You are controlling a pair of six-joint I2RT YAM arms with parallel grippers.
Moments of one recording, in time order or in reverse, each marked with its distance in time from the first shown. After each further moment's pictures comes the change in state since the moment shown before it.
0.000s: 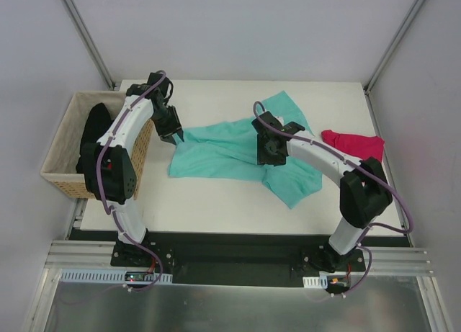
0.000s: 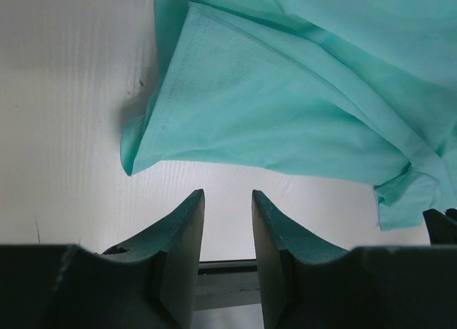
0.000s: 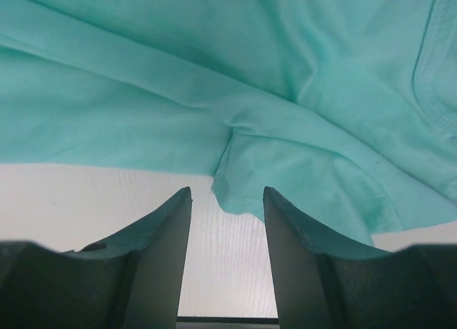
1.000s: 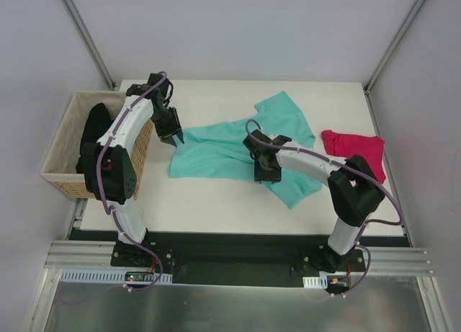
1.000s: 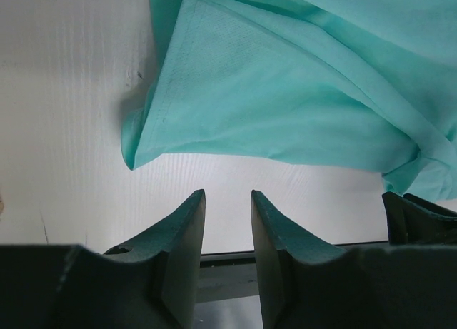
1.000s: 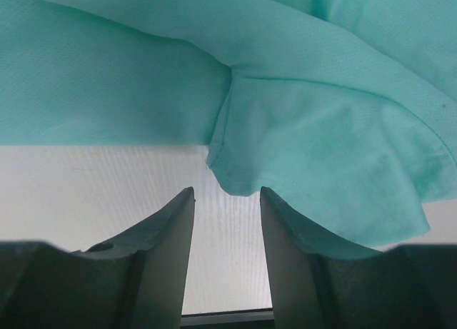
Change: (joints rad) left arm 0.000 0.004 0.003 -0.016 0.025 0.042; right arm 0.110 0.033 -0.133 -0.003 0.032 0.170
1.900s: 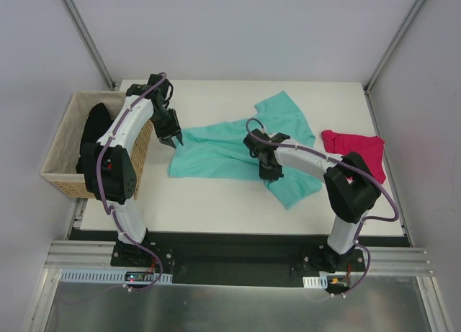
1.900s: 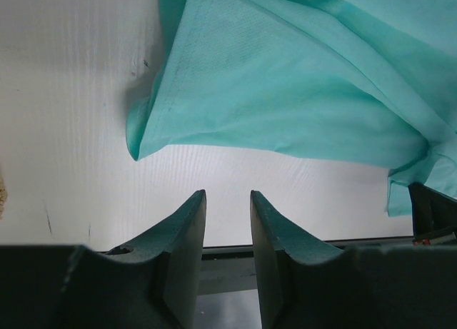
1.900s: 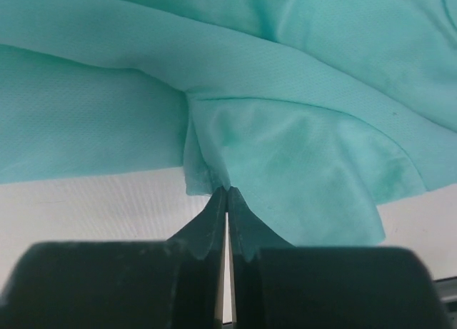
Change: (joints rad) left arm 0.000 0.000 0.000 -0.034 -0.007 0.001; right arm -0.016 0.047 0.032 -0.027 0.060 0.015
